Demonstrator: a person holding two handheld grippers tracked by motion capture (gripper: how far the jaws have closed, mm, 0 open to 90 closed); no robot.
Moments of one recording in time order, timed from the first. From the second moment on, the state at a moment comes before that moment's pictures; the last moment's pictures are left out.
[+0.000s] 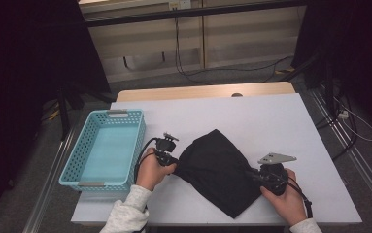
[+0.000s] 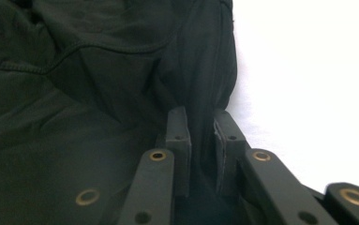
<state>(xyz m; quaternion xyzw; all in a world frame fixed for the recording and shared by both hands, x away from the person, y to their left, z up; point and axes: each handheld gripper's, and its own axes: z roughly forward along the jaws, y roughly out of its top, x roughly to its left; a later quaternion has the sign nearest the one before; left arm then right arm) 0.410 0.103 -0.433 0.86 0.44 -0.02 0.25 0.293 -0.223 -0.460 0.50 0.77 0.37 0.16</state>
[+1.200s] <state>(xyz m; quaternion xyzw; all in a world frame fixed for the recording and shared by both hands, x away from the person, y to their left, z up) 0.462 0.105 -0.346 0.90 0.41 0.01 0.14 0.300 -0.188 -0.440 0.47 0.77 0.41 0.15</state>
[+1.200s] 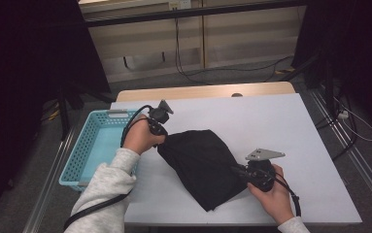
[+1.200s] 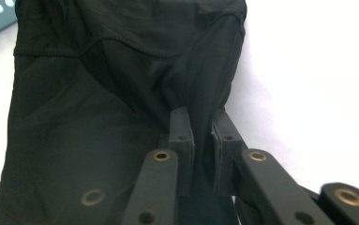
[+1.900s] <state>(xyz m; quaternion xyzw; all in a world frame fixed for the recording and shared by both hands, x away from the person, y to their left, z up) 0.473 0.109 -0.297 0.91 0.40 0.03 0.11 0.306 -0.172 -0.424 0.46 0.76 0.43 0.16</state>
